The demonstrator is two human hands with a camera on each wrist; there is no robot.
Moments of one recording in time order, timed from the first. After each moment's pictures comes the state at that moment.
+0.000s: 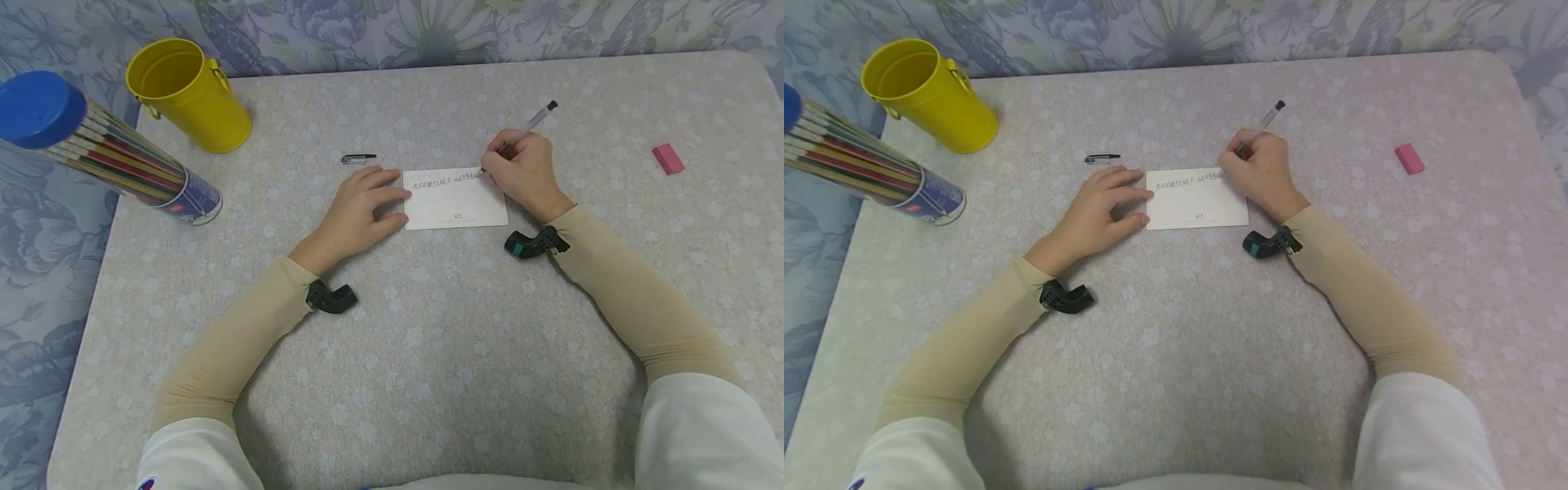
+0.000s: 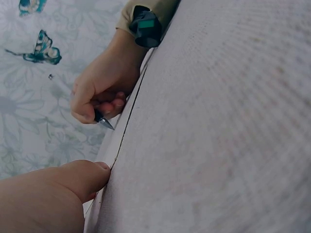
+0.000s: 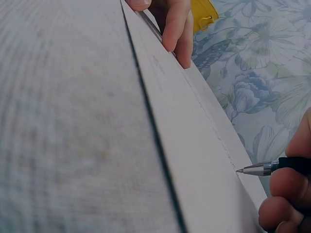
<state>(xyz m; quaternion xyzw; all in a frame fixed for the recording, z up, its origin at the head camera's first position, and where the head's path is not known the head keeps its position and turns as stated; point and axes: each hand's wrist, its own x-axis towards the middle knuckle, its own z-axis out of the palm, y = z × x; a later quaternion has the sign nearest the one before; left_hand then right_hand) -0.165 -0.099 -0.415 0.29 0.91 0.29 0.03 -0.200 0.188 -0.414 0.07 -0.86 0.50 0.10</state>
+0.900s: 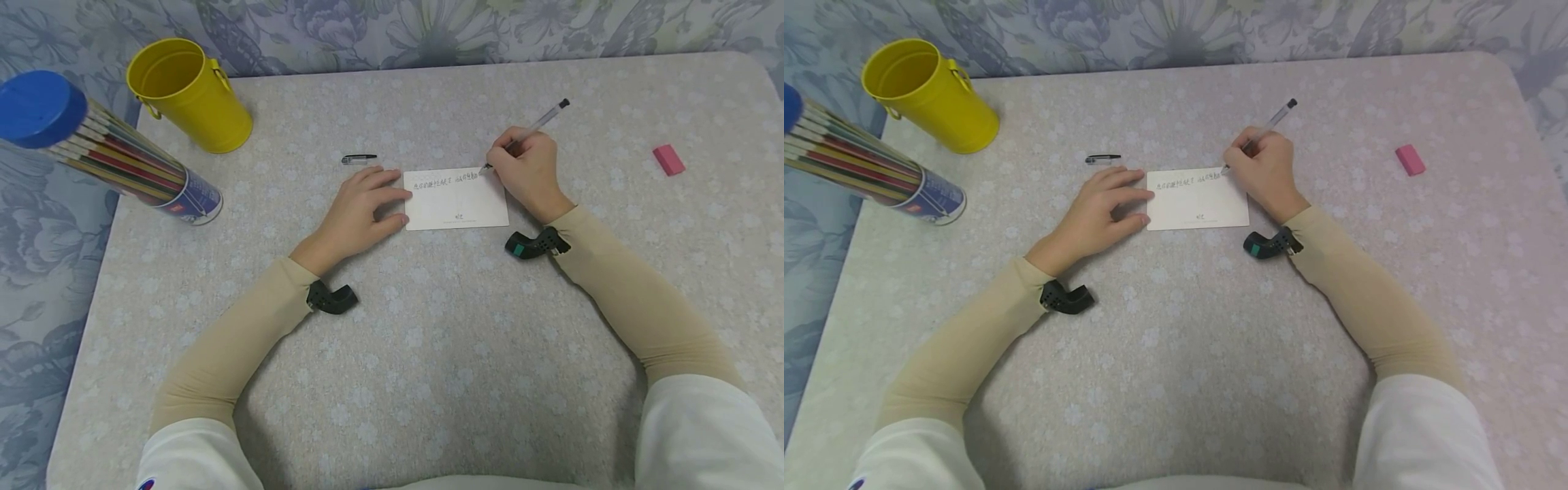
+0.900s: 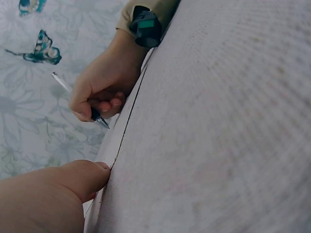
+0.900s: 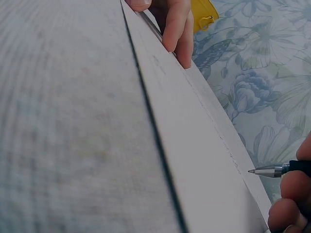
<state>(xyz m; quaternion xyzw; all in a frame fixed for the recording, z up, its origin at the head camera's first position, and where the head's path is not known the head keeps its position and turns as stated) -0.164 -0.099 -0.413 0.29 0.91 0.29 0.04 -0.200 0.188 -0.414 0.04 -0.85 0.51 0.12</state>
